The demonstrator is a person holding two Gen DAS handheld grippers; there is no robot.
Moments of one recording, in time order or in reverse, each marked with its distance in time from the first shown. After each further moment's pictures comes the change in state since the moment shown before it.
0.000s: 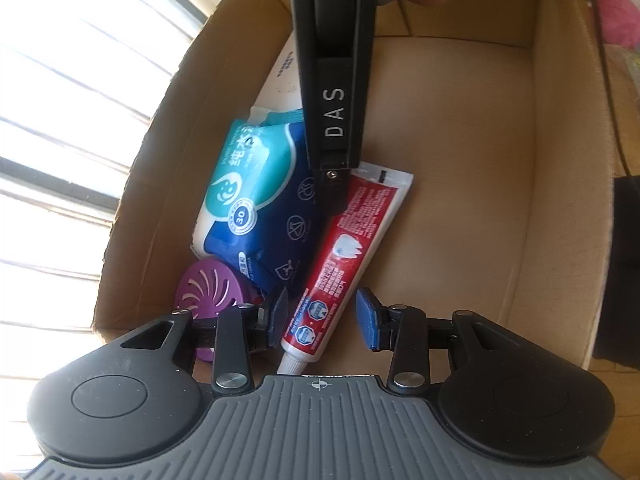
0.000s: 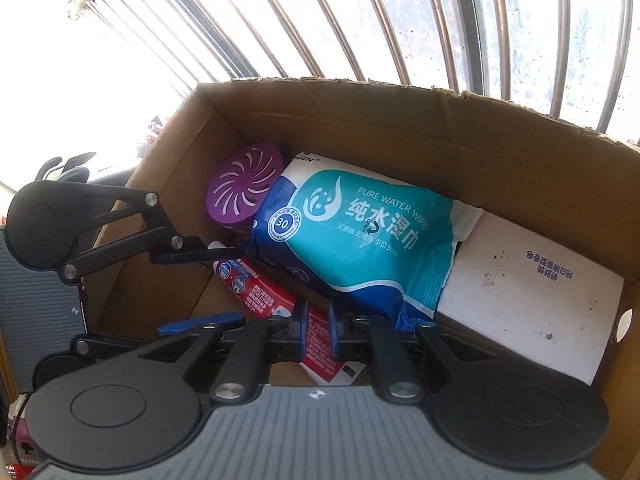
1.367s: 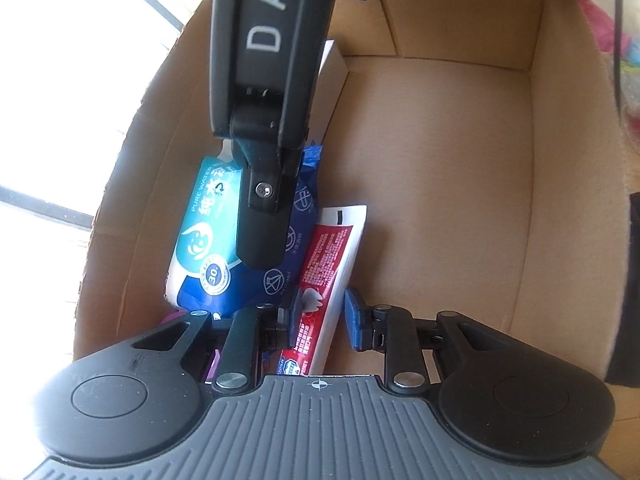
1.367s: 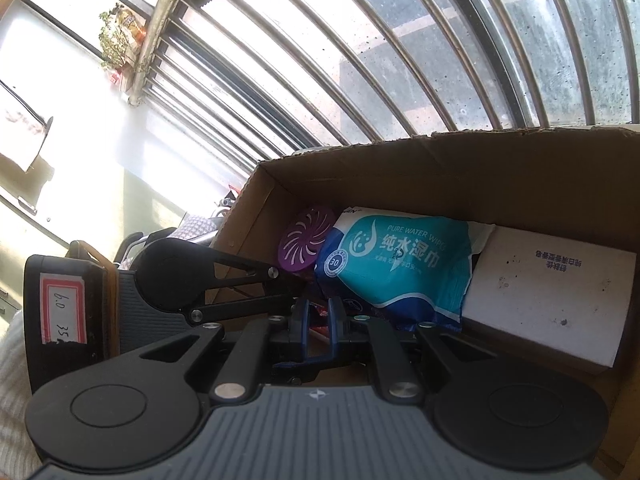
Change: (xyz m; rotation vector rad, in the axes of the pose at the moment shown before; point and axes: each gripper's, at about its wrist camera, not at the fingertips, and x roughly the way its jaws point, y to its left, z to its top) left arm -0.022 -0.049 0.053 -0.006 -0.013 -0.048; right arm -0.031 -0.023 -0.018 0.109 -0.211 0.290
